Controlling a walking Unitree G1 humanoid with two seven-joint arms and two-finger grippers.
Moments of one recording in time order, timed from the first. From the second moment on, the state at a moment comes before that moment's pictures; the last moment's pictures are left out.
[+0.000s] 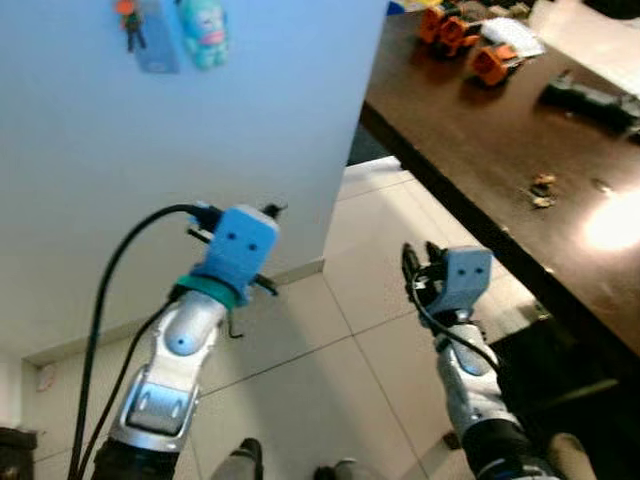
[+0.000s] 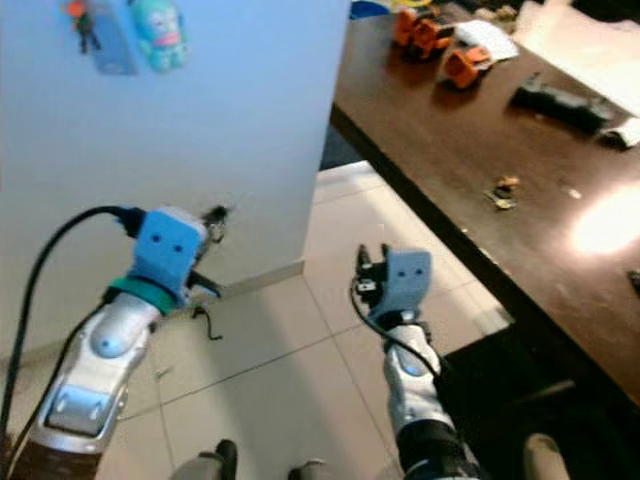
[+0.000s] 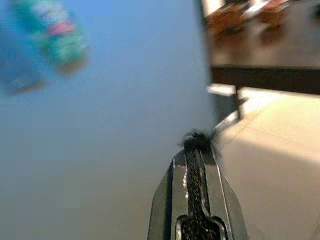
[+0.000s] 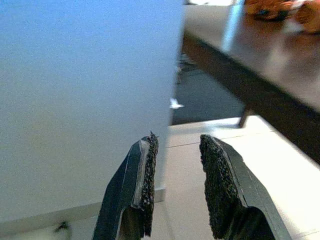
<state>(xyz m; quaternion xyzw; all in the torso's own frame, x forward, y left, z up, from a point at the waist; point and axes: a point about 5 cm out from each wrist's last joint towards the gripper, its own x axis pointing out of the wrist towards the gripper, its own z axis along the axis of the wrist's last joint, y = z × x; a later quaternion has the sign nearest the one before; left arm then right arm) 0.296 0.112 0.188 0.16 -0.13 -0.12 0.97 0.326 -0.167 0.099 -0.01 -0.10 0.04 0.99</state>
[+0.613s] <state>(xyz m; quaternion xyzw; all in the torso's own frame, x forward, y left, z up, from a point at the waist) 0.301 0.093 0.220 0.15 -0.20 -0.14 0.96 0.323 -0.170 0.091 0.00 -0.08 0.03 1.00</state>
